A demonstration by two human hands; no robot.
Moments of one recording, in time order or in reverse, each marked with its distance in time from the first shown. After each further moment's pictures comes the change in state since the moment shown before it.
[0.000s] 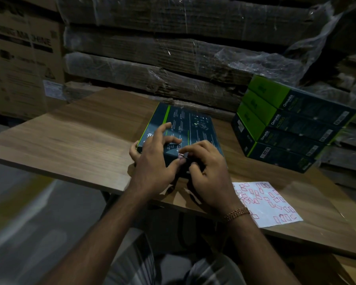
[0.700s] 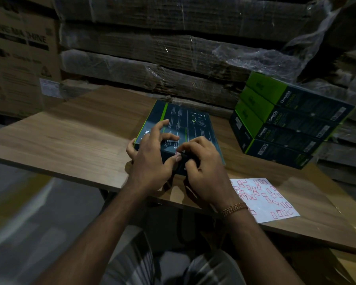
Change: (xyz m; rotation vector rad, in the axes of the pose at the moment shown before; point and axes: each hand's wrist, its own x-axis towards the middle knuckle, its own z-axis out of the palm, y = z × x) left_hand 0.003 -0.006 0.003 -0.014 0.014 0.017; right_hand 0.002 -0.007 -0.001 -0.025 -0.050 0.051
